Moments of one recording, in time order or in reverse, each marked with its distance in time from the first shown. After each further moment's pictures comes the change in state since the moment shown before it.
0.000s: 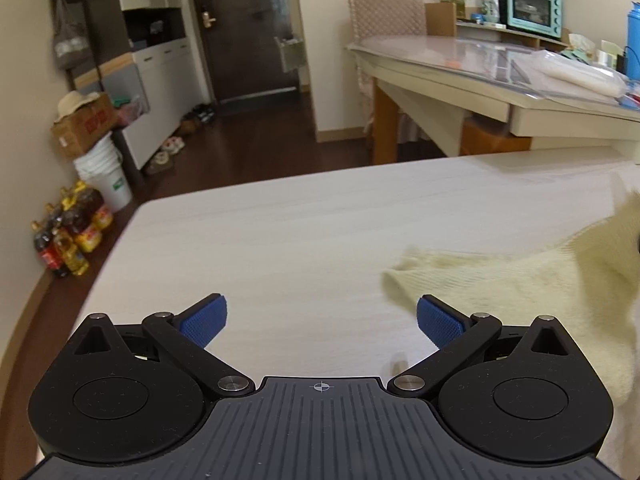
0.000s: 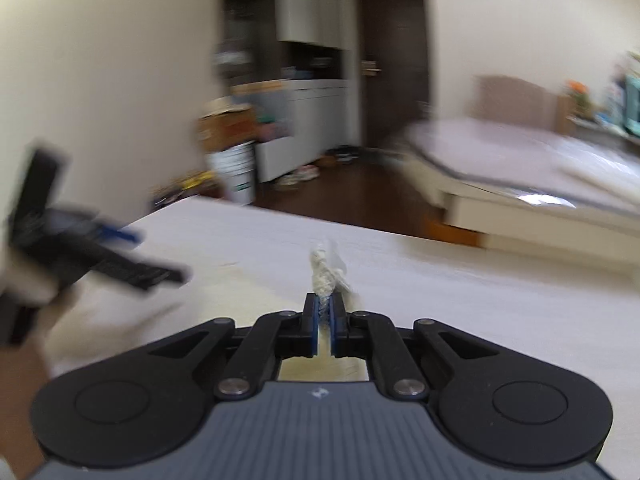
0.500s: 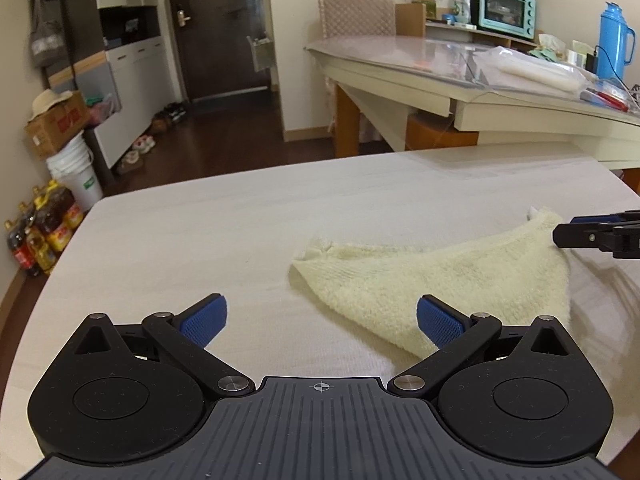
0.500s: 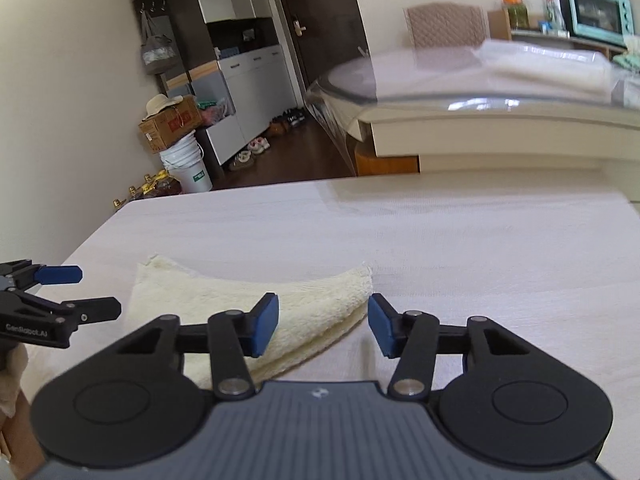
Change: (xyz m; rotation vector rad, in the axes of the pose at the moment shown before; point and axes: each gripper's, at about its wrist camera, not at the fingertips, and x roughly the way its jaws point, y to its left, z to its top) left arm -0.003 -0.051 -0.001 0.004 0.008 -0.110; right arm 0.036 -0.093 -0.015 0.321 0.118 -0.114
